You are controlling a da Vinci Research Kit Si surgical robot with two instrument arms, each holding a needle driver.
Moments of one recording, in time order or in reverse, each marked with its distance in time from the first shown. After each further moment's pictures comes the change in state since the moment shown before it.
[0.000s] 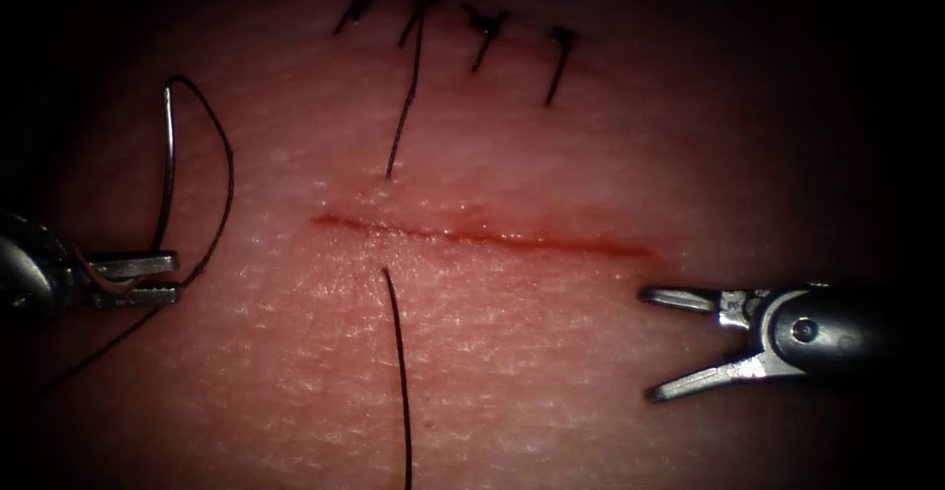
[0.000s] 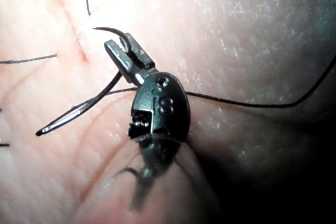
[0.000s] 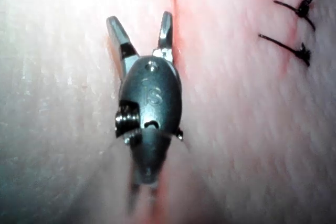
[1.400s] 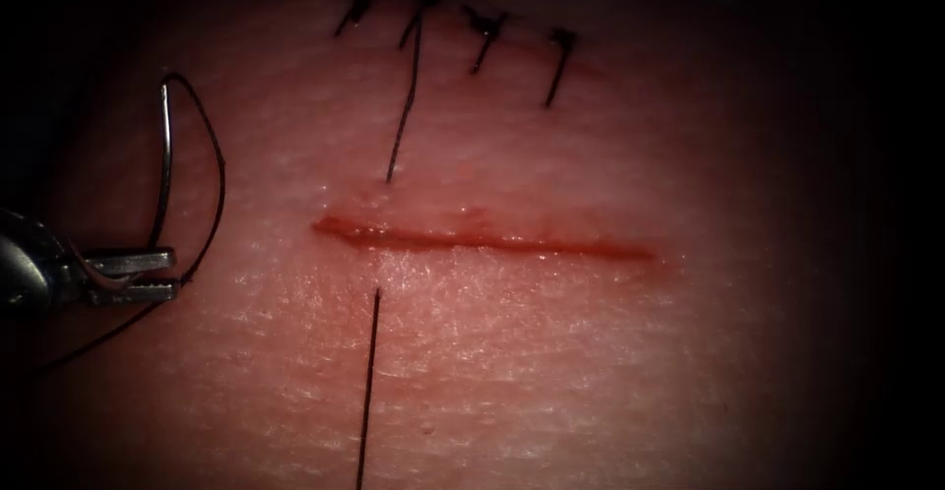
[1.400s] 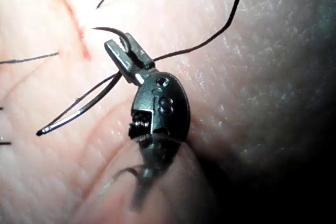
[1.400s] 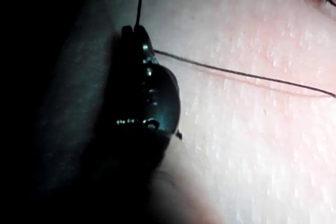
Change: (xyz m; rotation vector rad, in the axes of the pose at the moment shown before) right arm 0.010 -0.028 0.010 0.380 -0.095 0.037; left arm 0.000 0.000 0.000 0.003 -0.002 -0.001
